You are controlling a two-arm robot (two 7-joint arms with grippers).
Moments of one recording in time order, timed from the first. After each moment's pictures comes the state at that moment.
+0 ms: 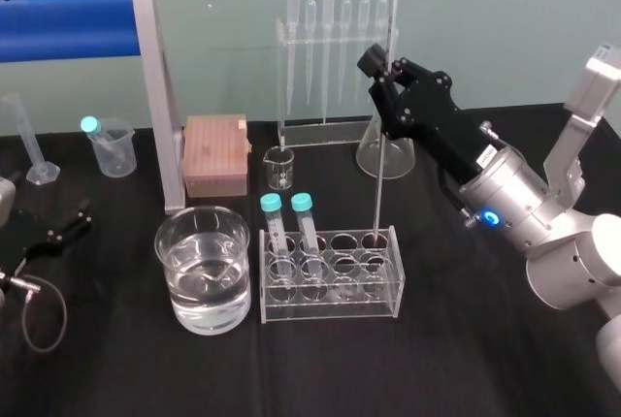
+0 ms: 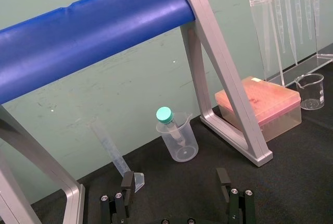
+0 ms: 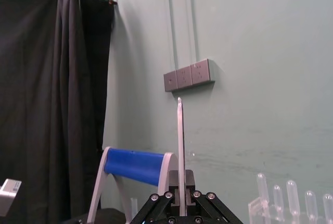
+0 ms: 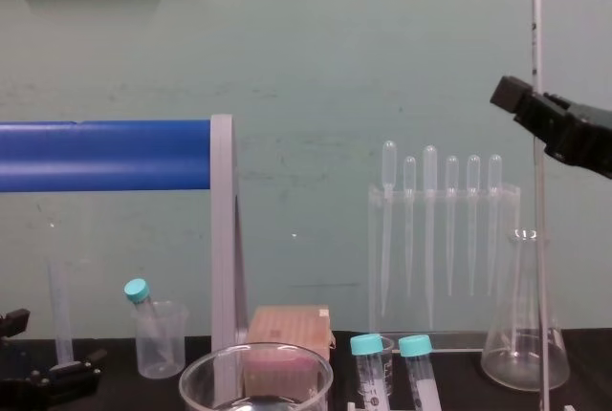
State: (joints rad) left arm -0.20 0.60 0.45 -1.41 -0.25 -0.12 0.03; right arm 0.26 0.37 -0.26 -1.45 0.69 -0.33 0.64
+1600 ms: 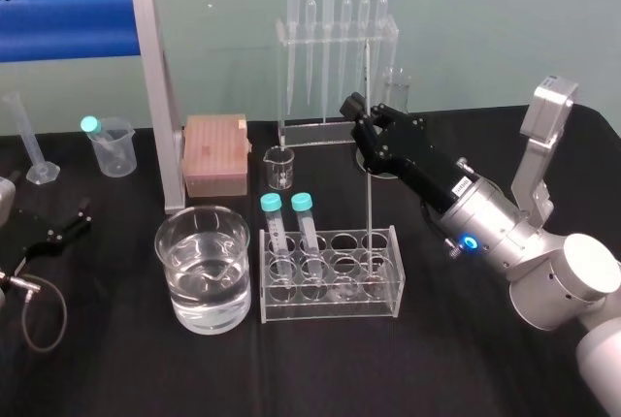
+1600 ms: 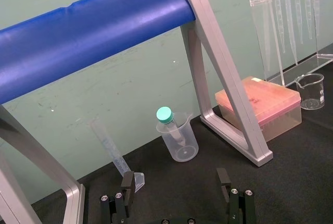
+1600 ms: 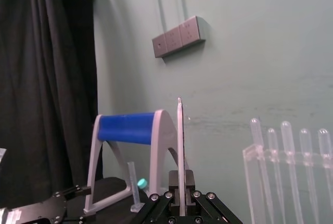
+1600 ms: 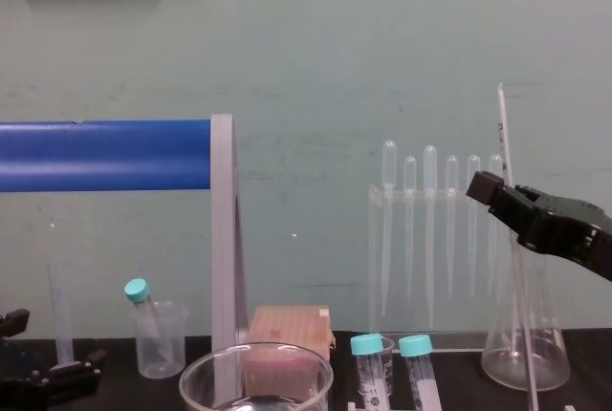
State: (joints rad) left arm -0.20 0.60 0.45 -1.41 -0.25 -0.12 0.03; right arm 0.27 0.34 -0.29 -1.33 0.67 -0.29 0.64
